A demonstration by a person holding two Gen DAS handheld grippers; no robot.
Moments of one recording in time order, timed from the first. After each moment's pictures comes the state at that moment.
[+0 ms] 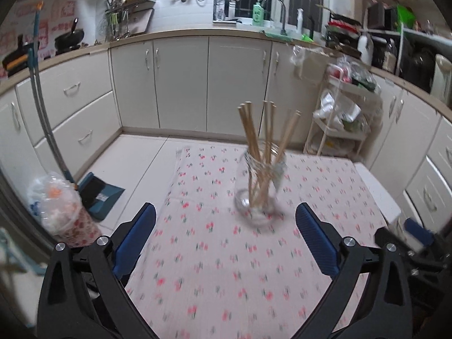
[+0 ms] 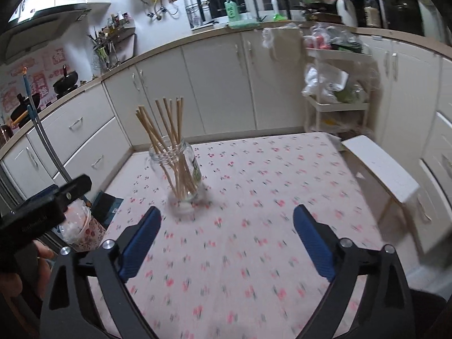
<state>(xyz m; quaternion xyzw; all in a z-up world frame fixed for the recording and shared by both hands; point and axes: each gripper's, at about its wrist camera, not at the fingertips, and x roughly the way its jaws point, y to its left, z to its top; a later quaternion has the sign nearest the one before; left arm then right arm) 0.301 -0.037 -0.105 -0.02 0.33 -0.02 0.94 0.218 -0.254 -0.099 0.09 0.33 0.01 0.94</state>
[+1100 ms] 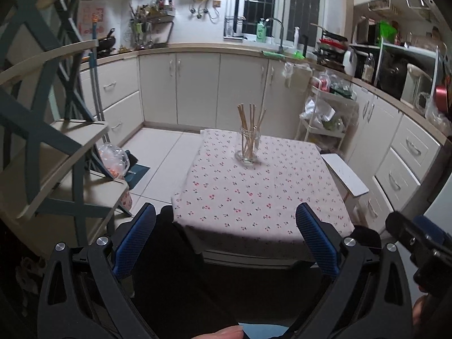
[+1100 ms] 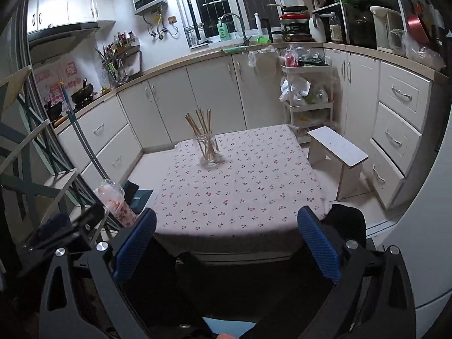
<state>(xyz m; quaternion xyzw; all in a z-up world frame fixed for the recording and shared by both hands) -0.023 -0.002 0.011 -0.04 0.31 0.00 0.95 -0.066 -0.224 0.019 0.11 0.32 0.00 0.94</state>
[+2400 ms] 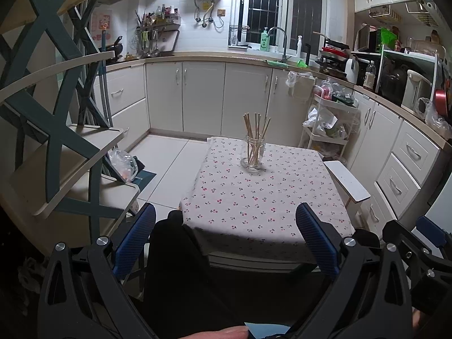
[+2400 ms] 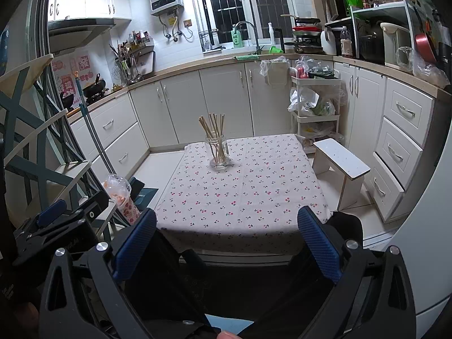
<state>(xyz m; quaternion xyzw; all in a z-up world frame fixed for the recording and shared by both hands) -0.039 0.004 0.026 -0.04 0.29 0.01 0.95 -0.088 -0.208 0.031 0.08 0.30 0.01 0.95</state>
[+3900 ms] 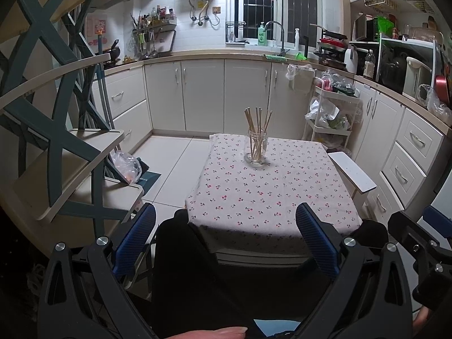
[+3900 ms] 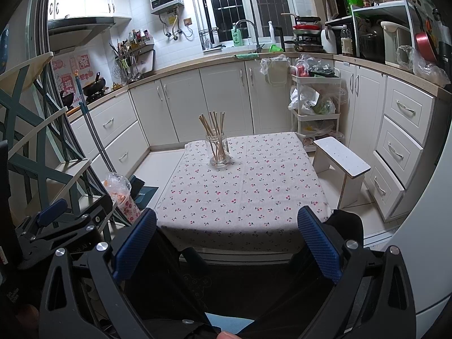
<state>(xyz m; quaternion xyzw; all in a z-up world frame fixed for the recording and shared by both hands) -0.041 -0.004 0.020 -0.01 0.30 0.01 0.95 -0.088 -0.207 0.032 0.08 0.30 0.01 0.95</state>
